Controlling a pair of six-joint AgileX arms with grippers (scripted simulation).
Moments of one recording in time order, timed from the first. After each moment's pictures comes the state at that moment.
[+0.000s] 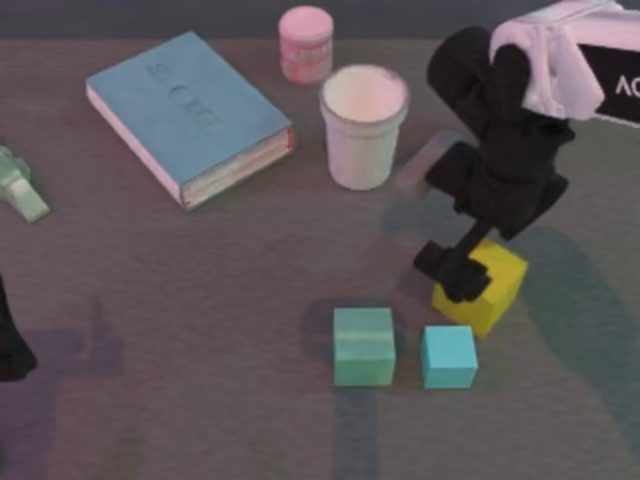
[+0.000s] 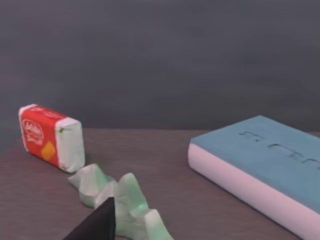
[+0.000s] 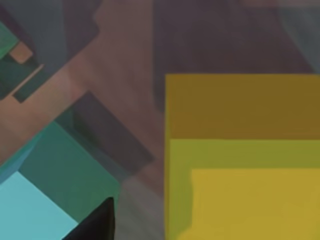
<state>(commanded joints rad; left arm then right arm) 0.02 0.00 0.00 0.00 0.00 0.00 0.47 2.09 1.58 -1.06 0.00 -0.40</state>
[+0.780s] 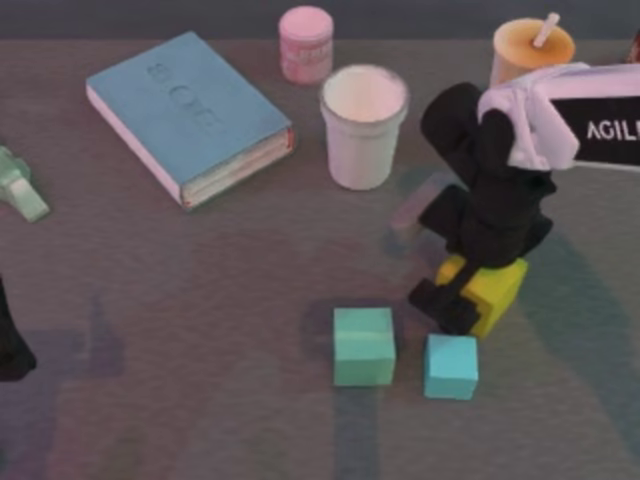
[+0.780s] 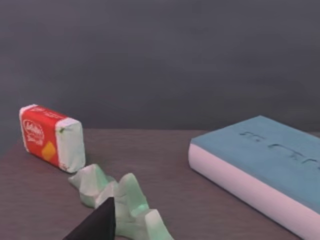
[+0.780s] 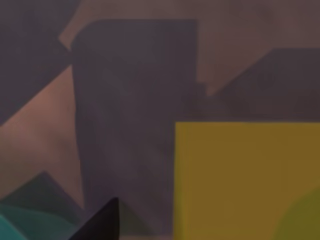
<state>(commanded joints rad) 0.02 0.00 0.00 0.00 0.00 0.00 0.47 2.16 1.45 -0.86 0.00 -0.39</state>
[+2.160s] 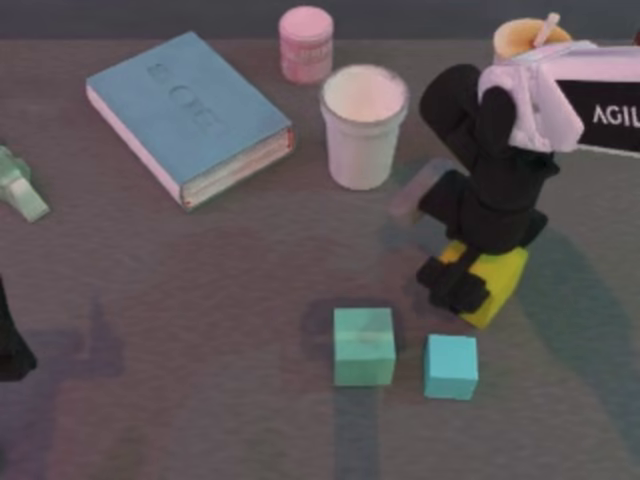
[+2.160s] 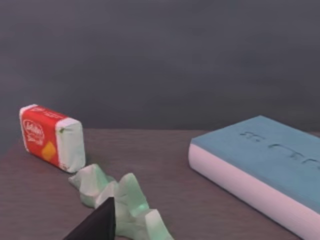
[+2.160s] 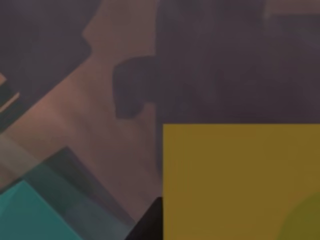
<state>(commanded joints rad) 0.02 0.00 0.00 0.00 0.00 0.00 0.48 2.12 1.51 -0.94 0.00 -0.39</state>
